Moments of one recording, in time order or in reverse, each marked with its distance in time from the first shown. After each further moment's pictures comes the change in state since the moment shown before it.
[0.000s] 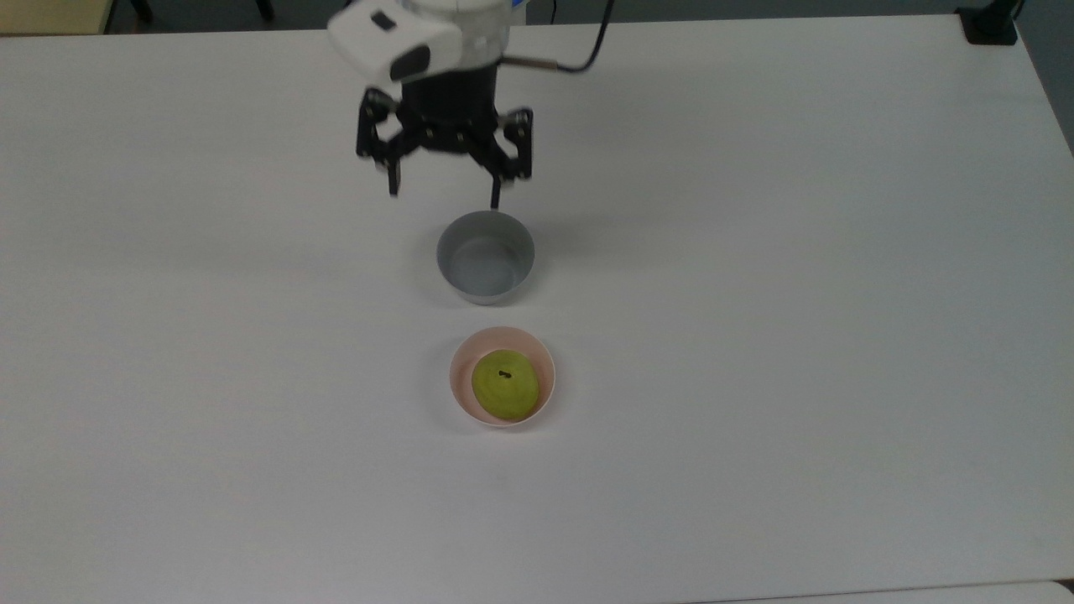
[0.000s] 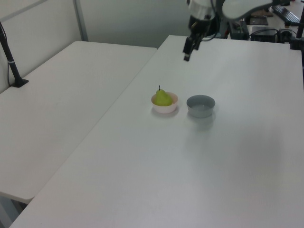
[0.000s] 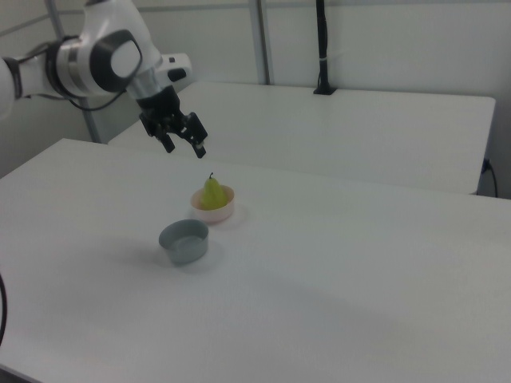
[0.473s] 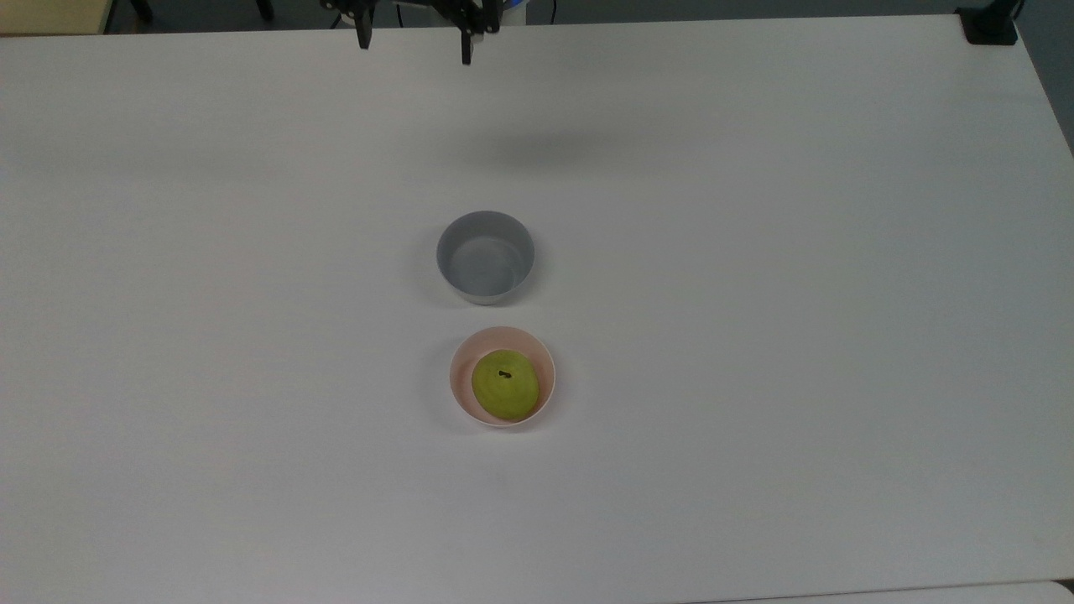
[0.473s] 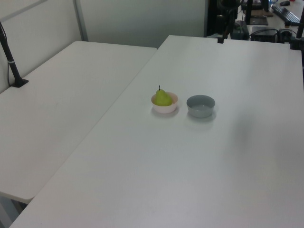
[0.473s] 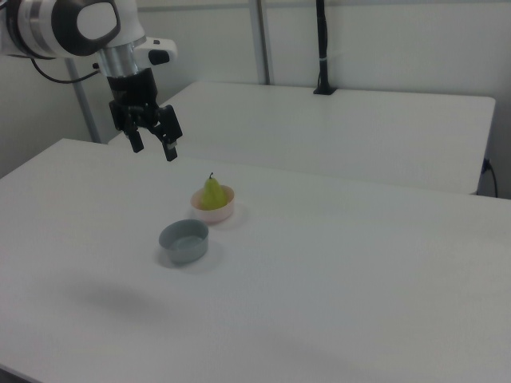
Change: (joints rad) arm -0.036 -0.178 -0.026 -0.006 0.099 -0.373 -0.073
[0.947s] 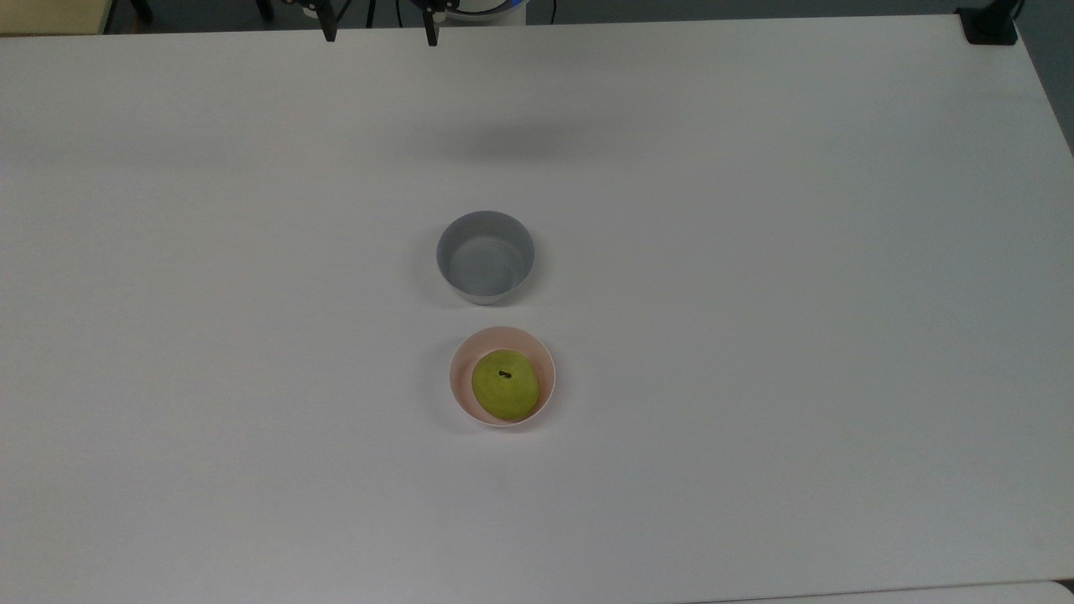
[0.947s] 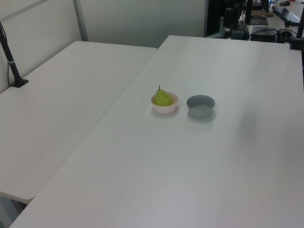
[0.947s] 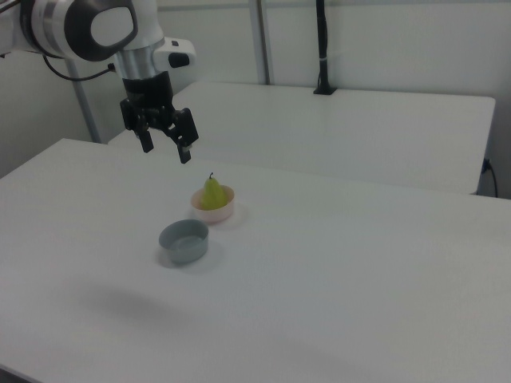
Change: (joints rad) arm -0.036 -0.026 -0.056 -0.026 0.080 0.023 -0.155
